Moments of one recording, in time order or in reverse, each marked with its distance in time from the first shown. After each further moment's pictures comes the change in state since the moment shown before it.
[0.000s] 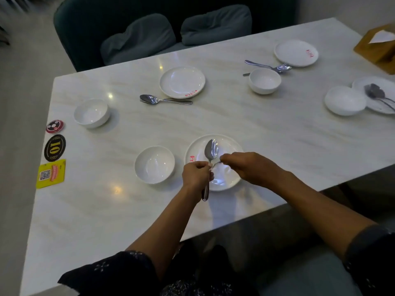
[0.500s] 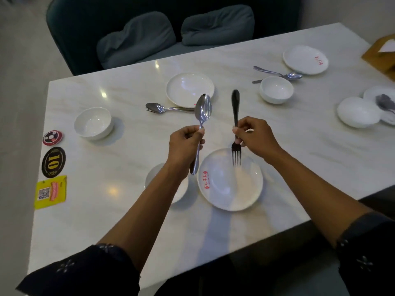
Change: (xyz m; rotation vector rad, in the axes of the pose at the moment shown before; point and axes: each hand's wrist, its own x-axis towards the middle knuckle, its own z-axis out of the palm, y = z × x) left_hand 0.056 0.107 -0.055 -0.101 -0.052 0.262; right_hand 0.116 0.019 -0.026 0.637 0.385 0.745
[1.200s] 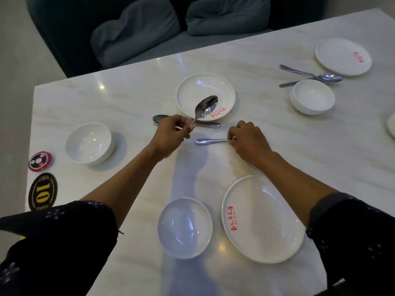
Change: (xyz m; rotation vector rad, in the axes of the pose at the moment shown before) left_hand 0.186 -0.001 -0.070 0.491 -0.230 0.194; right_hand 0.121 0.034 0.095 -0.860 -0.139 -0.253
